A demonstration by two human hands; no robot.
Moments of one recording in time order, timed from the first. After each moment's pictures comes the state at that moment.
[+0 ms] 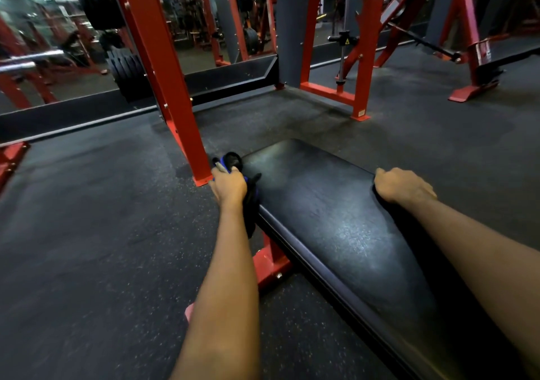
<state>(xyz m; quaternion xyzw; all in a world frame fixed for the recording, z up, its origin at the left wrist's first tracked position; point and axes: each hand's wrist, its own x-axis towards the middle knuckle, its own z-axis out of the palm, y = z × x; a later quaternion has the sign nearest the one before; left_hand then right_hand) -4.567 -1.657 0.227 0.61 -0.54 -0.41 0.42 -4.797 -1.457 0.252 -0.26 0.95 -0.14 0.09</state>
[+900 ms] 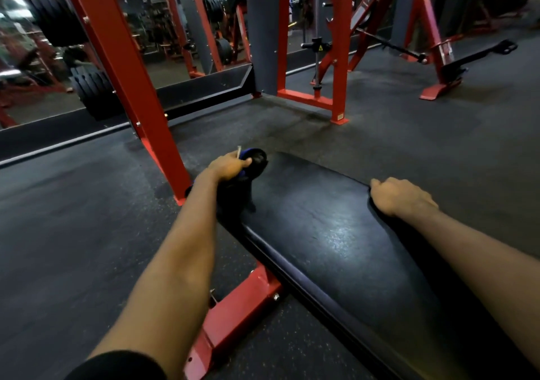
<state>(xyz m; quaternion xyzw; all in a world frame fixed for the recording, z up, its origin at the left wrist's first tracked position) -4.617 -1.751 0.273 0.44 -0.86 -0.24 0.06 -4.808 -1.462 0.244 -0.25 0.96 -0.13 0.08</state>
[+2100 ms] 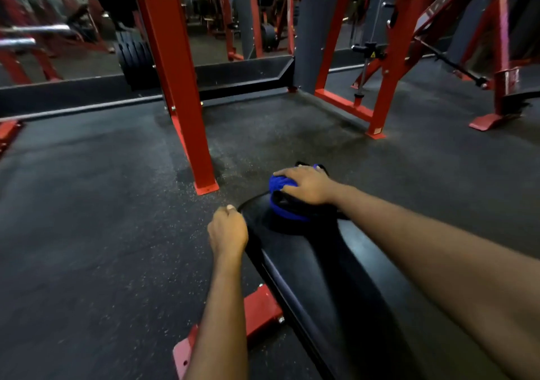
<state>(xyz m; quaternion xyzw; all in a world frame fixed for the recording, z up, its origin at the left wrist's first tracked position) -4.555 -1.702 0.239 0.66 -0.55 -0.39 0.34 -4.753 -1.702 0.277 -0.63 0.76 -0.05 0.13</state>
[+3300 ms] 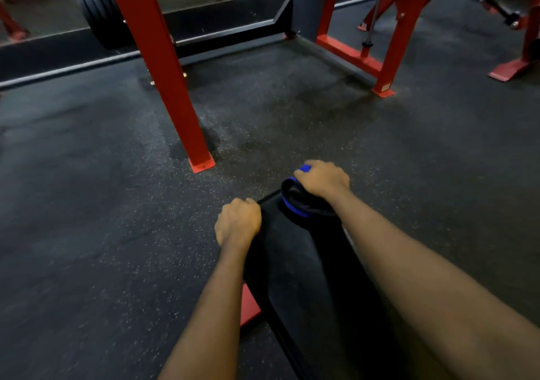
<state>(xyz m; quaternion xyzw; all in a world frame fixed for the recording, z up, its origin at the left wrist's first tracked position) -4.612 -1.751 0.263 0.69 -0.66 -0.28 0.05 -4.797 -1.731 0.274 -0.41 0.87 -0.14 0.21</state>
